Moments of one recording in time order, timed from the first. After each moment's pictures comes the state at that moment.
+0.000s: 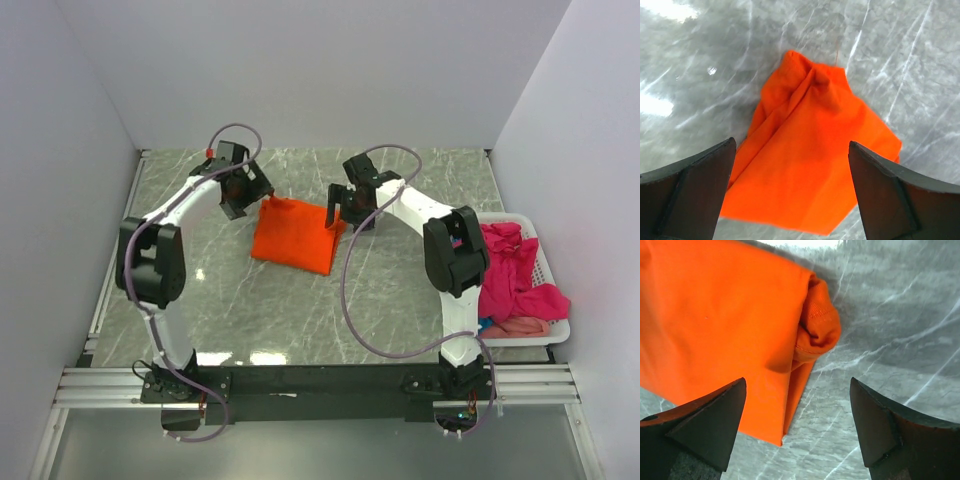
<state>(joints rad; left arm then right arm) -0.24 1.93 1.54 -0.54 -0.01 -0.81 0.45 2.07 1.63 -0.64 -0.12 0.52</state>
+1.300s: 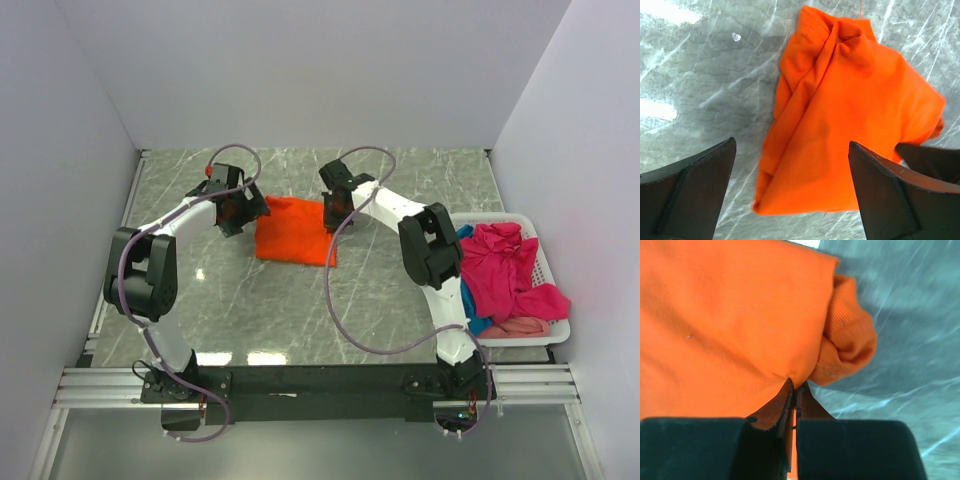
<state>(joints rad) -0.23 1.78 1.23 -0.36 0.03 -0.73 0.53 2.23 1.75 -0.65 0.02 0.53</state>
